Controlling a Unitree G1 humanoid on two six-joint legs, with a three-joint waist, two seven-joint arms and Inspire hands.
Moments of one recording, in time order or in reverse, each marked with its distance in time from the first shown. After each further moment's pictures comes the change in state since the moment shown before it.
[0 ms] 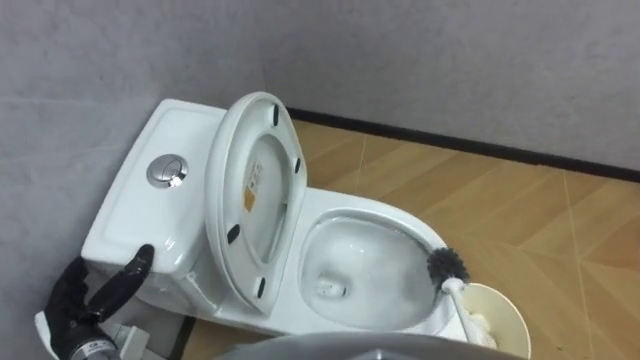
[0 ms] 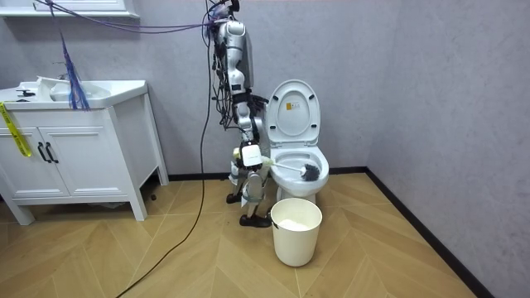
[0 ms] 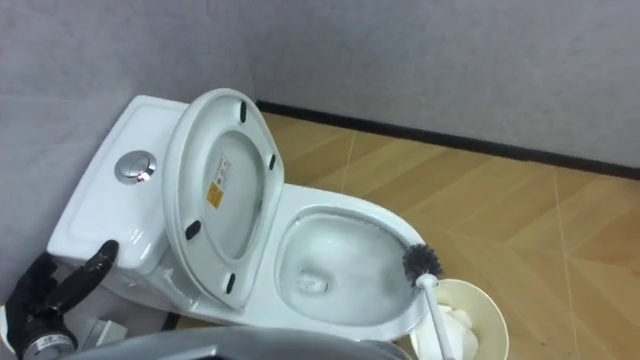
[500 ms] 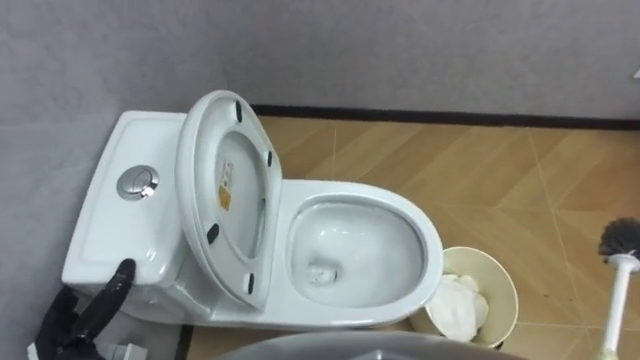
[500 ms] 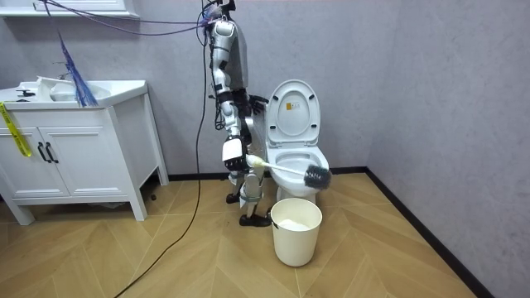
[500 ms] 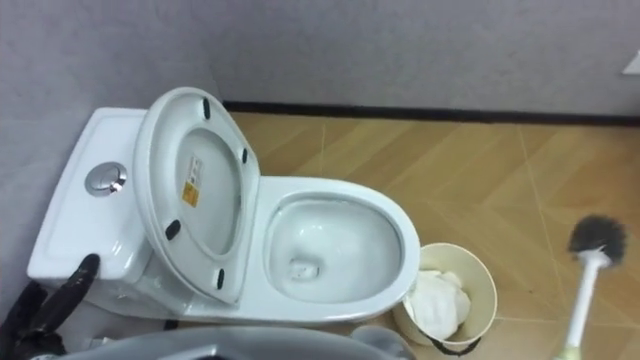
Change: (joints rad) left arm -0.002 0.004 0.073 0.101 -0.121 -0.007 -0.107; right arm 0.074 0.000 -0.162 -0.325 0.132 -0.083 -0.408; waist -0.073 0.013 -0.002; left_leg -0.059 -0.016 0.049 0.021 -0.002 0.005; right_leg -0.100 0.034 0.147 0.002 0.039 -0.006
